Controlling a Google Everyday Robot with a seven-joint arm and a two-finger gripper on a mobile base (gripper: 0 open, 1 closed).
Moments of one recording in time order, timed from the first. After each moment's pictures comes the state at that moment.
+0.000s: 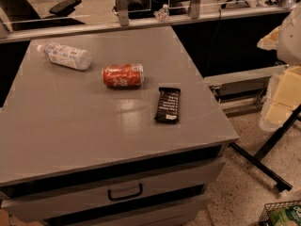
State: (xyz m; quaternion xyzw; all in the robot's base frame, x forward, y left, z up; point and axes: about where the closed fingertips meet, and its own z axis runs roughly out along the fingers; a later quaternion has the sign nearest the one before) arm 0.438 -0.217 0.977 -0.60 0.78 -0.04 0.16
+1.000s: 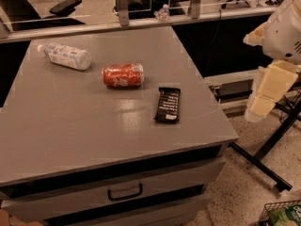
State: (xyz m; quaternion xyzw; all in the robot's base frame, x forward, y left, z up) arm 0.461 -0.196 0.974 -0.62 0.76 -0.01 0.19
